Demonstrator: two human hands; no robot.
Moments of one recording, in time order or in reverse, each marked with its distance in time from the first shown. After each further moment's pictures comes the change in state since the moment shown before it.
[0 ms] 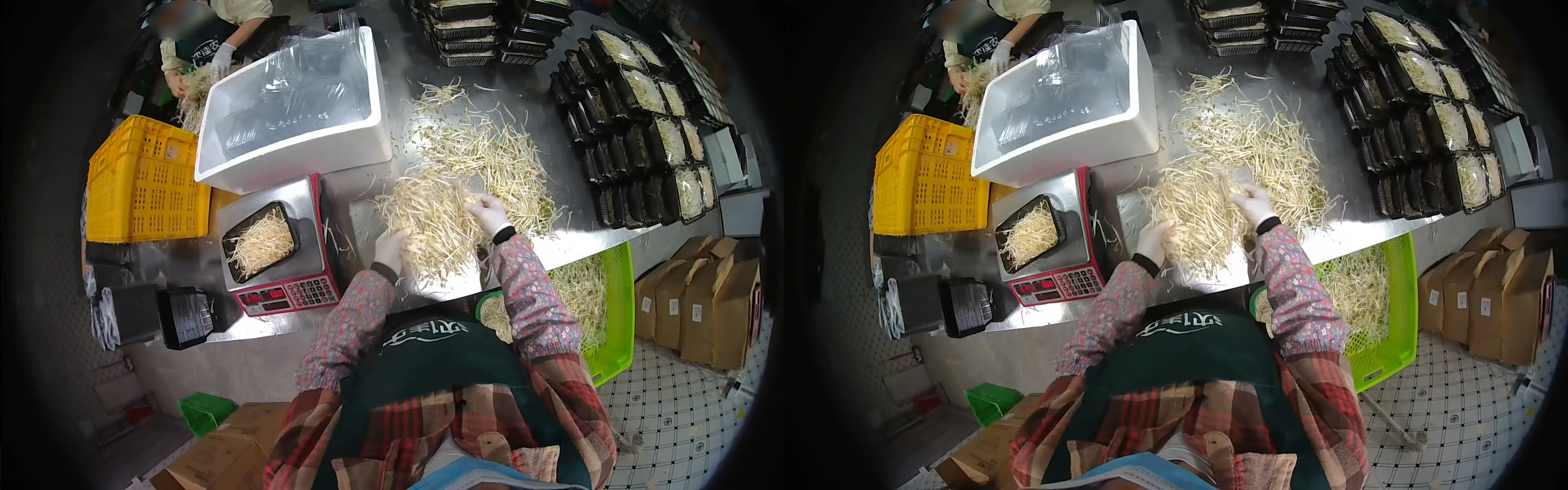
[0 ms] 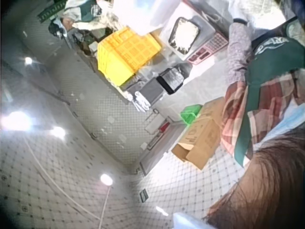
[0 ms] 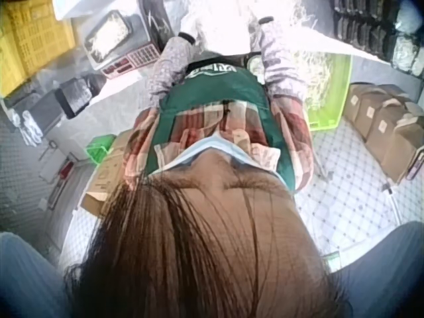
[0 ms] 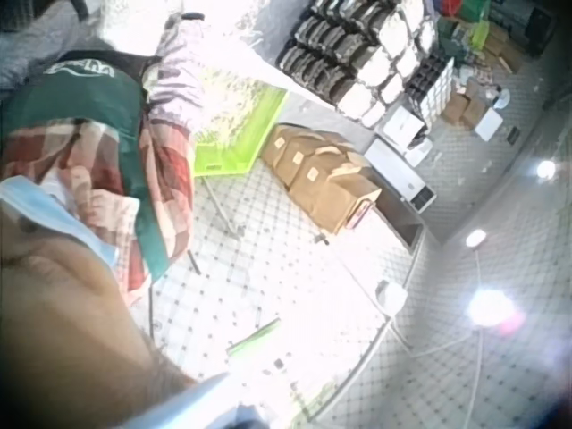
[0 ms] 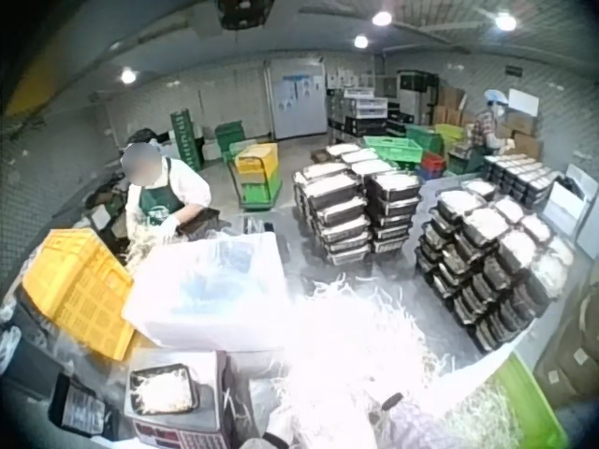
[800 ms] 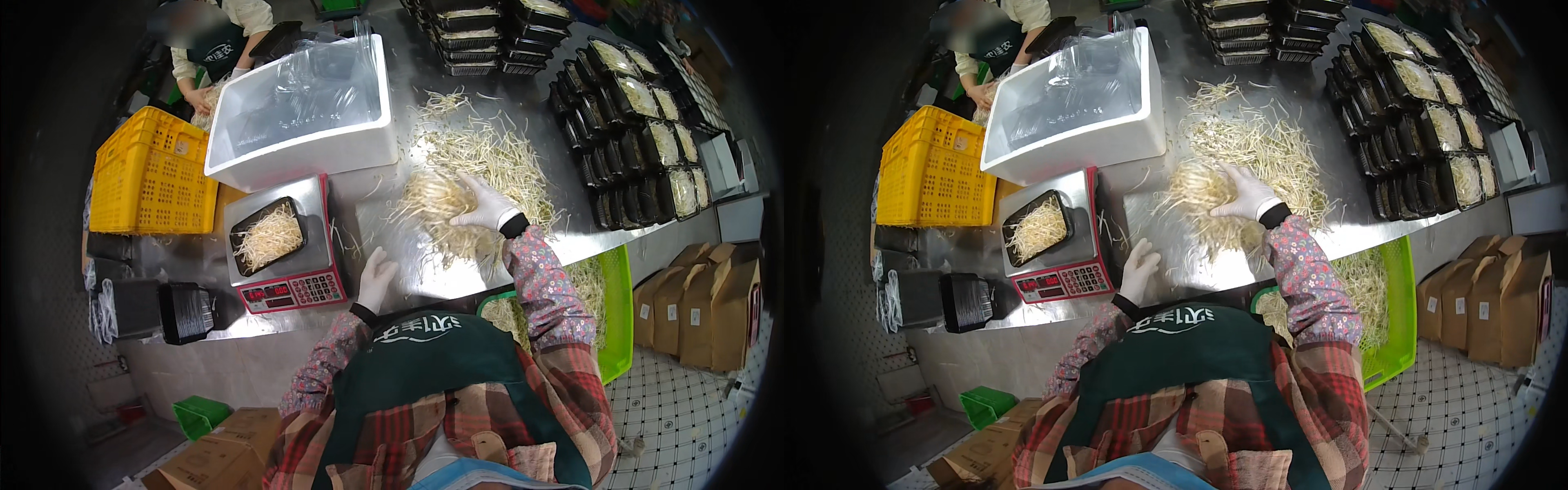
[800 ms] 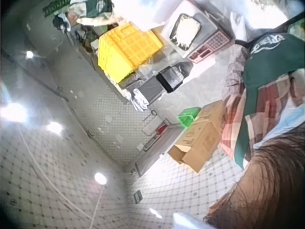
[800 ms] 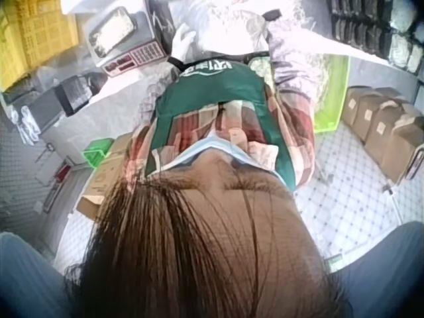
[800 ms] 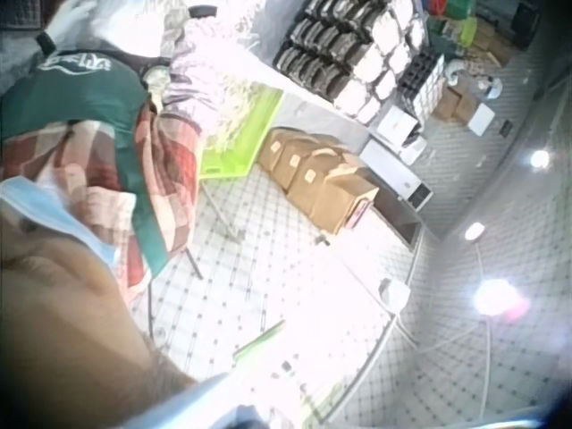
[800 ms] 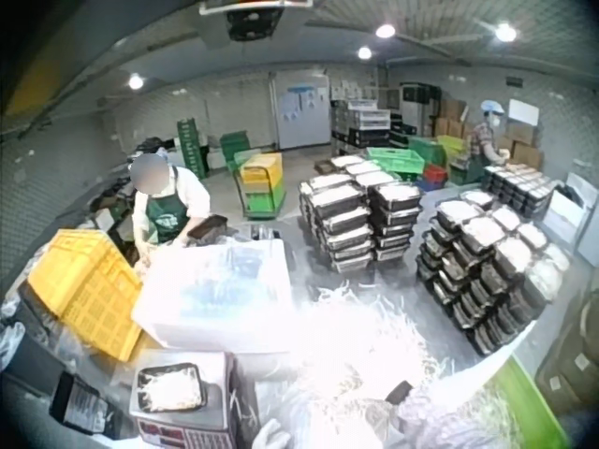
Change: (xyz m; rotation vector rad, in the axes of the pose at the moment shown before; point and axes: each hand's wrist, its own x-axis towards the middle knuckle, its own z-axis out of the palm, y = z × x) left_hand -0.079 0.000 -0.059 0.440 0.038 0.179; right_hand -0.050 -0.128 0.022 -1.064 -0.148 -0.416
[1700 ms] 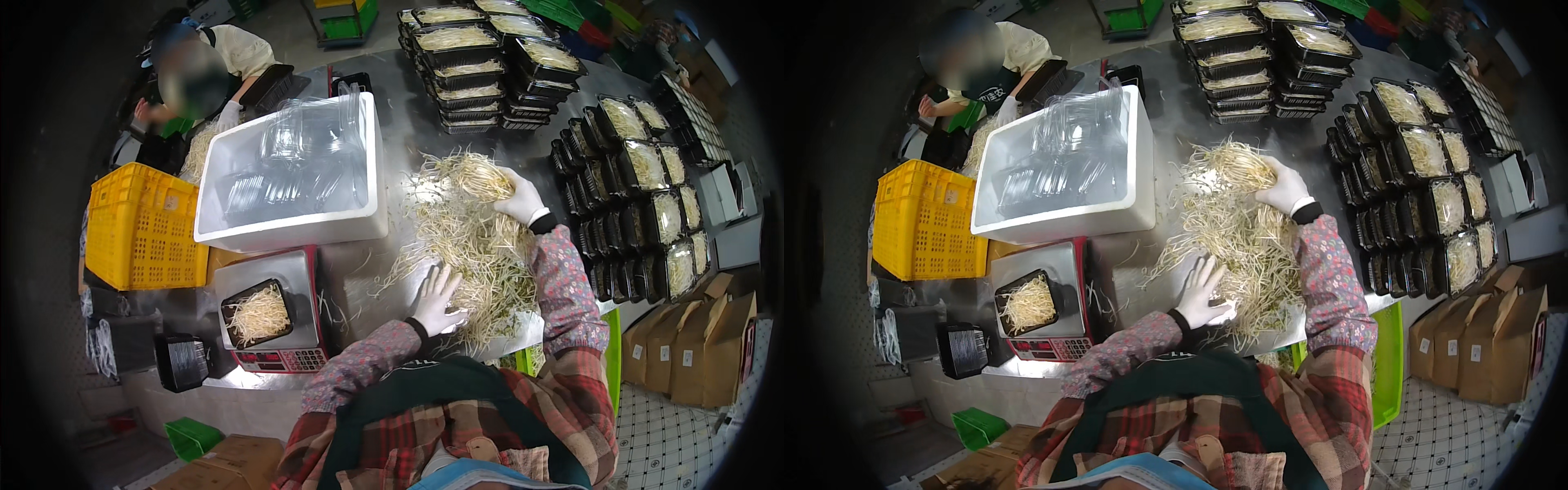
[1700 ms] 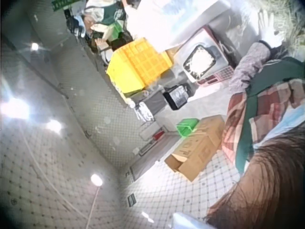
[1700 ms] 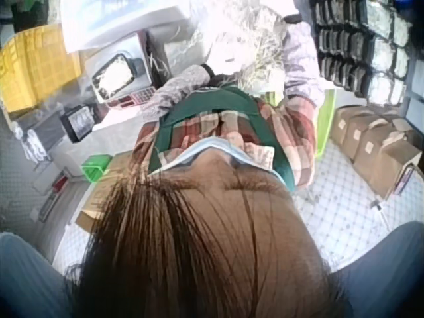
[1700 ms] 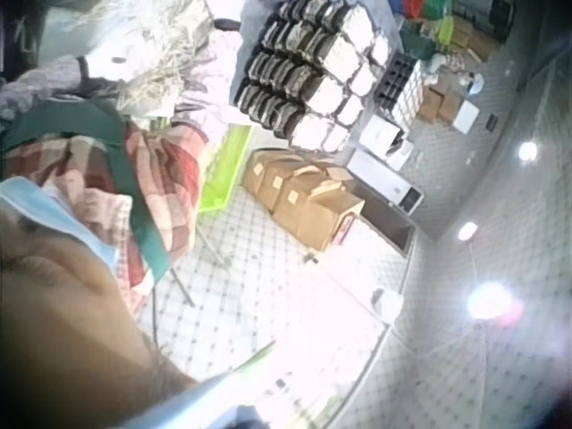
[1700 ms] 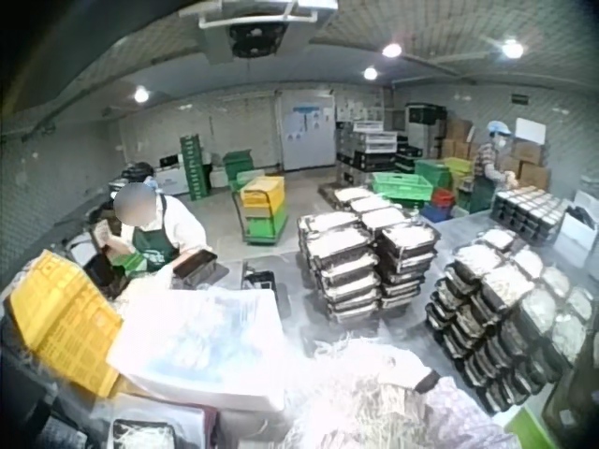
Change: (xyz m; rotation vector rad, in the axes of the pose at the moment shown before) left_hand 0.110 0.043 0.156 0.990 -0.405 0.624; right_hand 0.133 0.110 -0.119 0.228 0.243 0.032
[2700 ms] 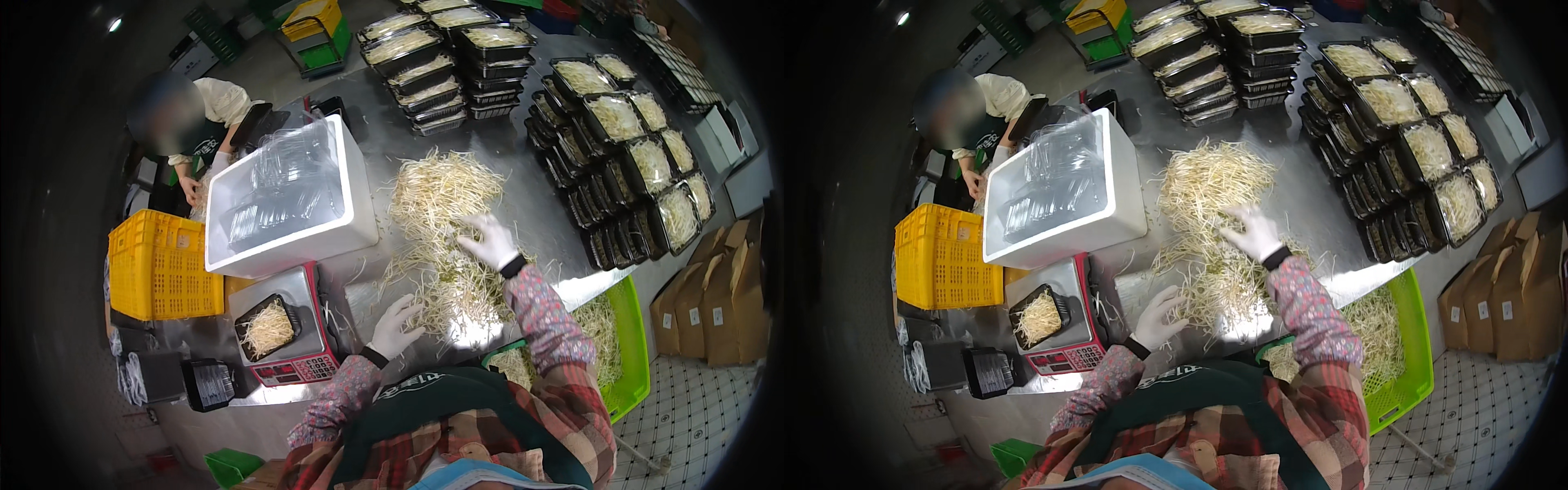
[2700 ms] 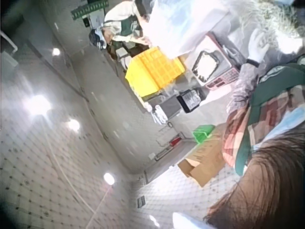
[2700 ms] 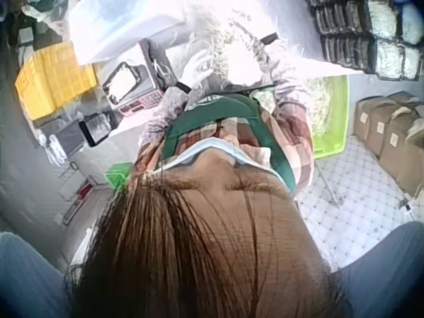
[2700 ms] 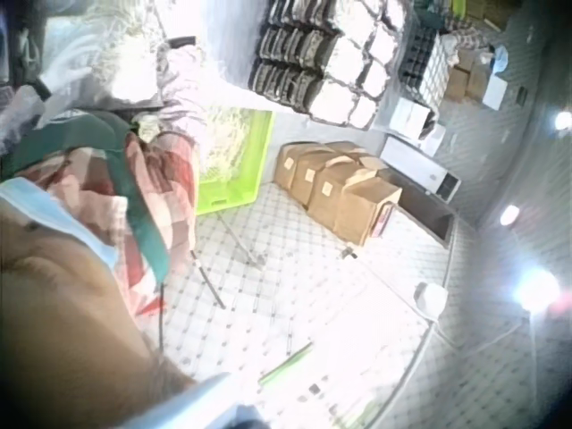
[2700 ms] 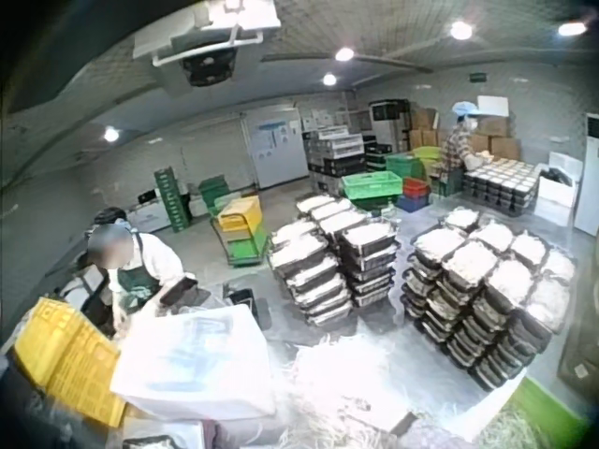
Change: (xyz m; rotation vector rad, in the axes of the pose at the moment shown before) left_hand -0.086 -0.001 -0.059 -0.063 0.098 0.047; right_hand -0.112 -0.006 0.063 -0.119 0.039 0.024
